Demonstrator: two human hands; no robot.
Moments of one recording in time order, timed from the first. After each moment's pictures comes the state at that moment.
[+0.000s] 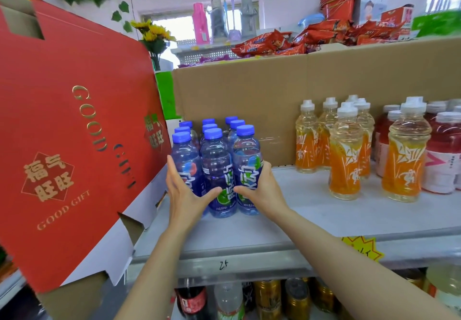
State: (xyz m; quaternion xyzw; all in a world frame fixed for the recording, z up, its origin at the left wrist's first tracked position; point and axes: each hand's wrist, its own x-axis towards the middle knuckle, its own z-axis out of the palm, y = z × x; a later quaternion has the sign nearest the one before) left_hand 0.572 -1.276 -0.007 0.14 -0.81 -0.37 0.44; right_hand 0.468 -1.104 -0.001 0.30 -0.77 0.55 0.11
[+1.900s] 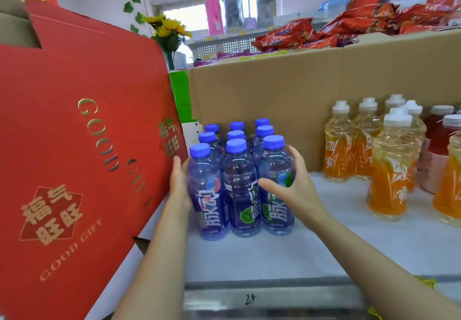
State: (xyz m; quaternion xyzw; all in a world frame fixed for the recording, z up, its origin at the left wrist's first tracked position) left_hand 0.527 -1.340 0.059 0.19 -0.47 -0.82 0.26; right_hand 0.459 -1.101 0.034 0.32 -0.67 0.67 0.04
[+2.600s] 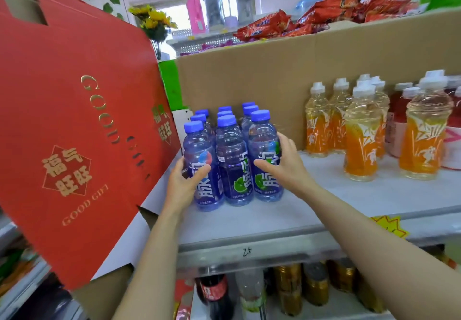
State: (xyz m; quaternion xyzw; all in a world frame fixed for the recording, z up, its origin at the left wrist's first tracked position) left_hand 0.599 -1.302 0.026 0.11 -0.74 -0.58 0.33; right_hand 0.477 -1.091 0.025 0.31 -0.76 0.55 0.14
